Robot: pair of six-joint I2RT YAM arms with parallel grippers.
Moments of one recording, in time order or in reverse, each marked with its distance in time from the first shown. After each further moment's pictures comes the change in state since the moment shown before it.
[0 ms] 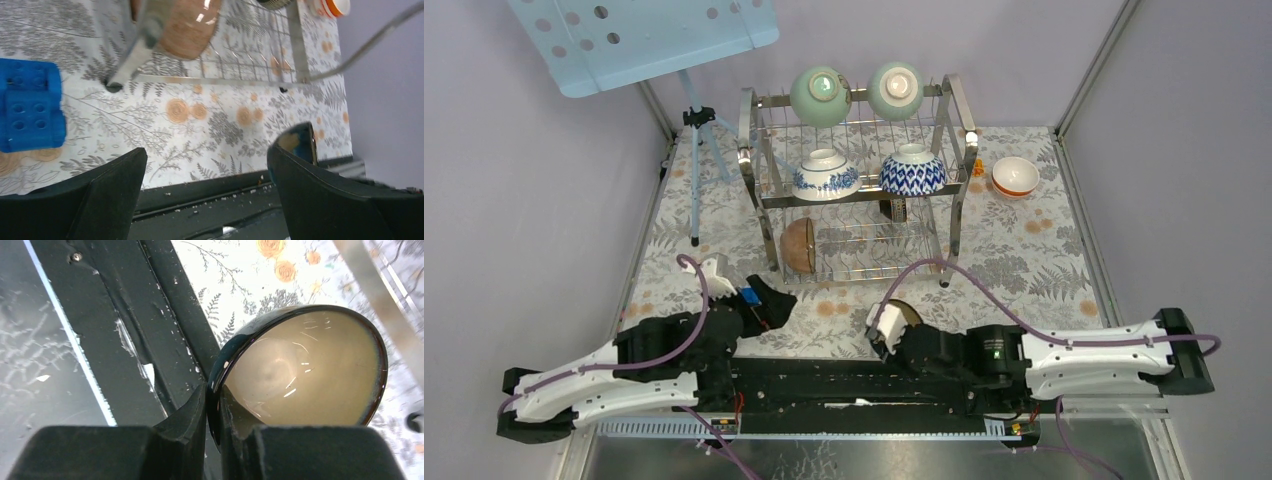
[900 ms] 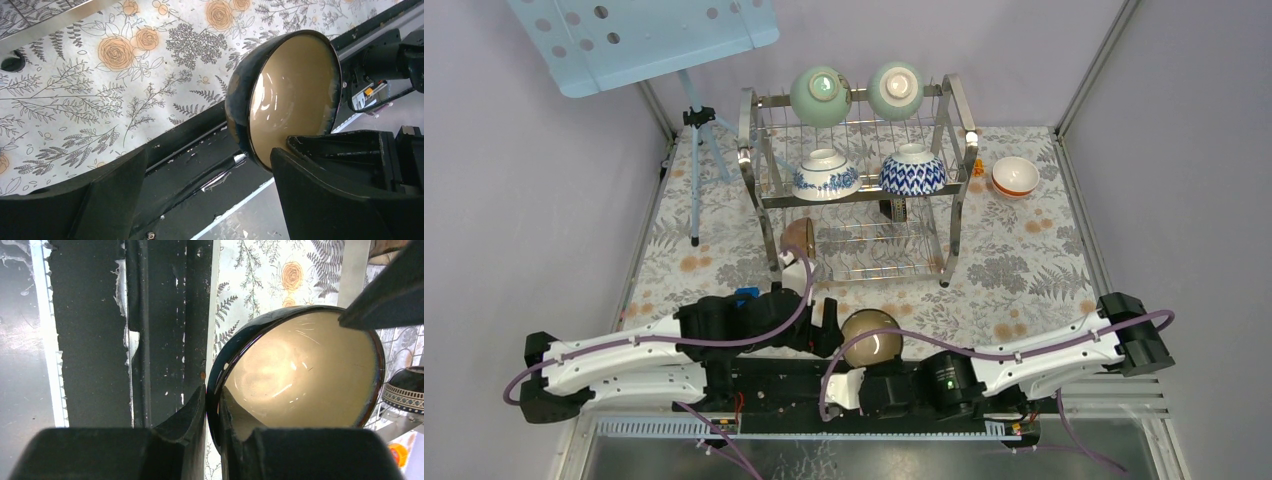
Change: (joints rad) left arm 0.000 0.407 0.123 0.160 0.465 0.363; right arm 0.269 0.349 0.224 -0.142 0.187 -0.433
